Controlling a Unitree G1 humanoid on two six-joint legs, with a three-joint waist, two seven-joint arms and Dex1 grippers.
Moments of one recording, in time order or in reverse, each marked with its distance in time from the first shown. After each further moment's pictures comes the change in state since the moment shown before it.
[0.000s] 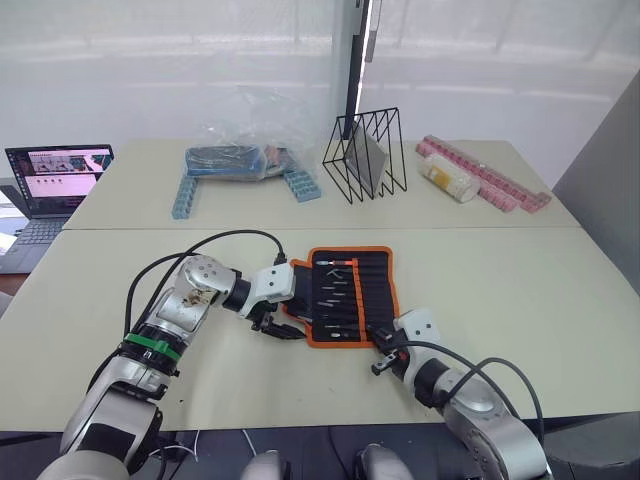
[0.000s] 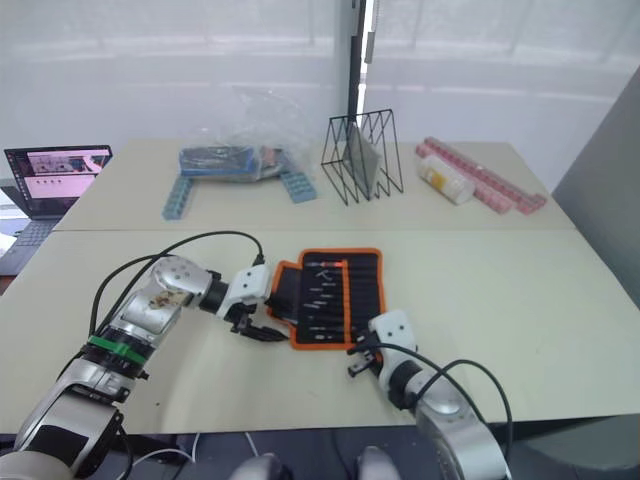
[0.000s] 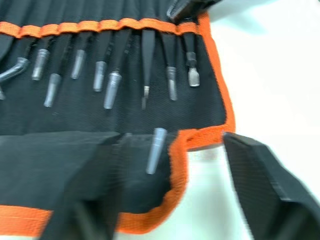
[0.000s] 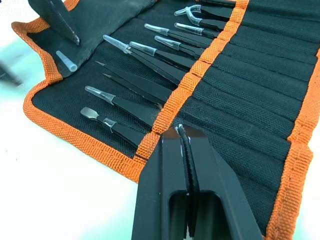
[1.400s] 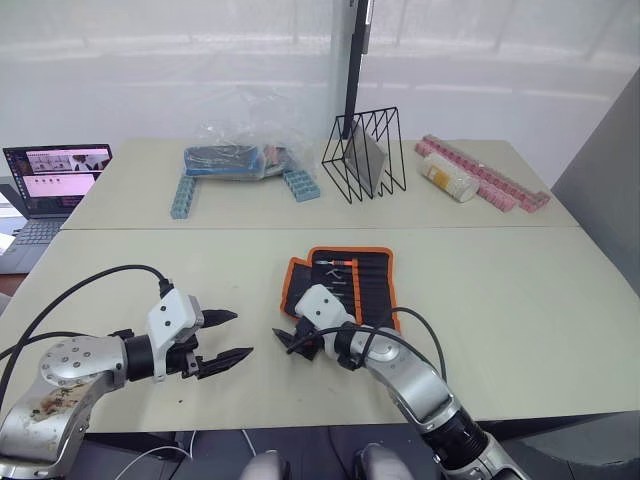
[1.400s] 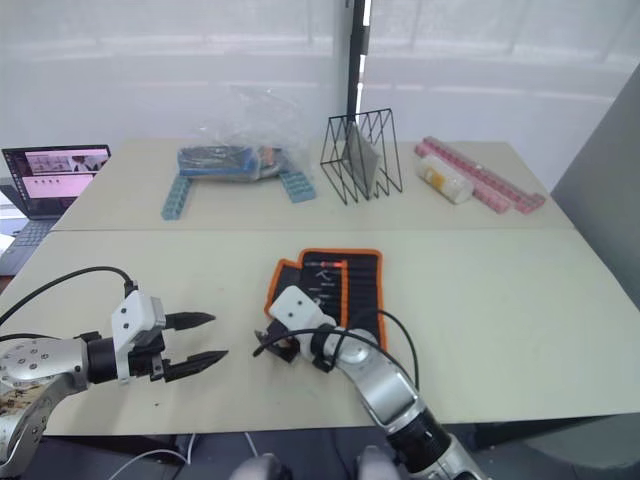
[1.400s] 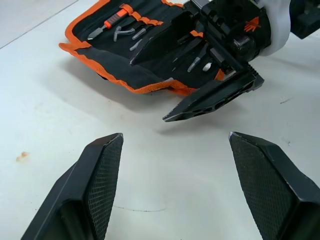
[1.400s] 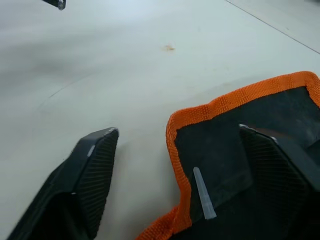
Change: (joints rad) left arm 0.782 0.208 0.593 -0.793 -0.357 0.326 0.399; right arm -0.443 0.160 0.349 0.329 -0.238 -0.102 0.099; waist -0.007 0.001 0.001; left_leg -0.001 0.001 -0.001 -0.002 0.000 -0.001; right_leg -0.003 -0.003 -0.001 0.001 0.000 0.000
